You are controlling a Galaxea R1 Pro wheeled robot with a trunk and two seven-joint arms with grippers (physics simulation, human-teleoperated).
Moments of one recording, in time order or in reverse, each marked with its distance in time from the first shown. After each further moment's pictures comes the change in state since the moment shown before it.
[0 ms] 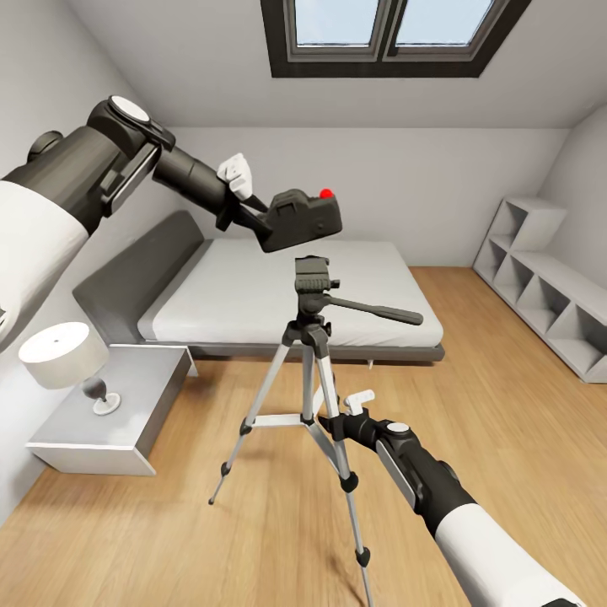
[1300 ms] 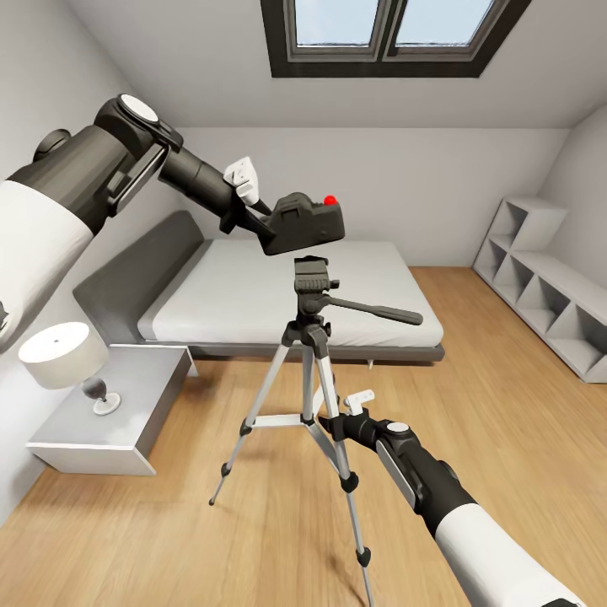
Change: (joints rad) left arm 0.001 -0.010 -0.016 -0.030 -0.039 0.016 0.001; right arm 0.000 0.001 -0.001 -0.002 0.012 0.003 0.003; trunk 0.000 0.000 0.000
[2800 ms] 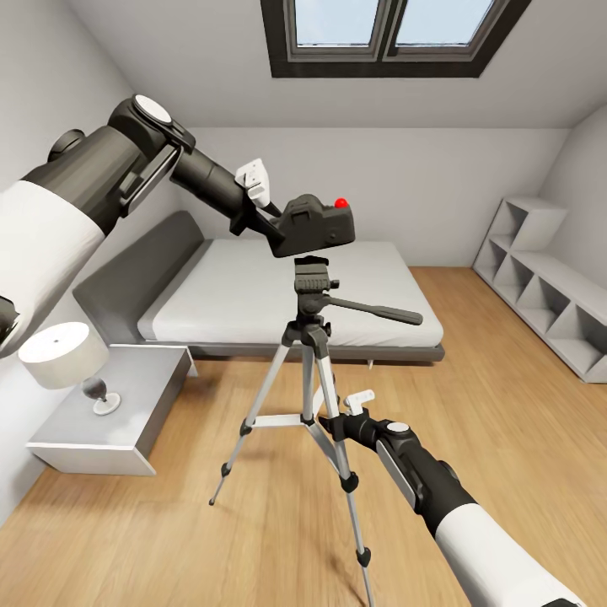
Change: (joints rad) left arm 0.000 -0.032 -0.005 0.000 -0.004 0.000 0.002; right arm 0.000 -0.001 0.001 0.000 -0.003 0.000 0.000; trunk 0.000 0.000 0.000
